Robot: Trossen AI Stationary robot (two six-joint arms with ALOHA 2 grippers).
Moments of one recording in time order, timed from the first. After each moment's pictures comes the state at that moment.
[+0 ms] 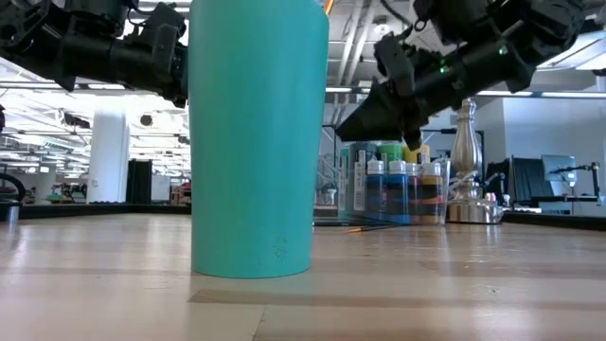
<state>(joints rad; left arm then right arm) 0.02 1.10 0.25 0.80 -0.31 0.07 0.12 1.55 0.61 0.52 0.36 0.41</state>
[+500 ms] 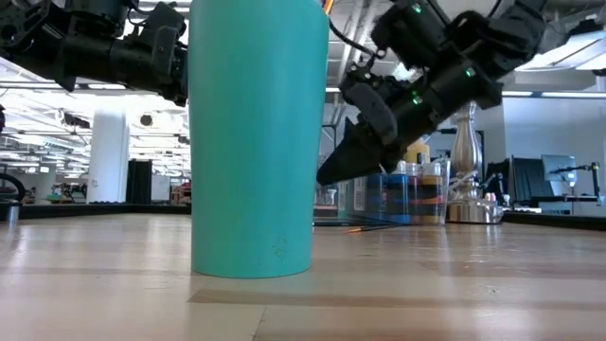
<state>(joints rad) 0.02 1.10 0.25 0.80 -0.31 0.10 0.12 1.77 0.76 0.40 0.26 0.31</state>
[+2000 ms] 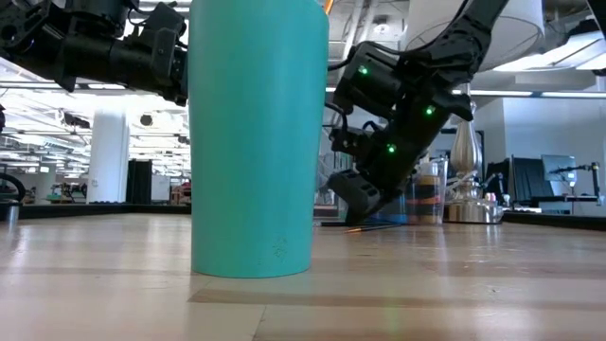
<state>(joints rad) 0.02 1.10 0.25 0.80 -0.30 0.12 0.04 1.94 0.96 -0.10 0.58 0.45</state>
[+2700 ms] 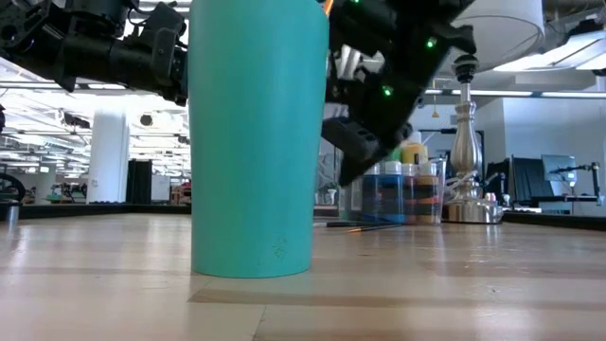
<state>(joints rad) 0.02 1.10 0.25 0.80 -0.30 0.12 0.16 1.89 1.17 -0.44 0.62 0.50</state>
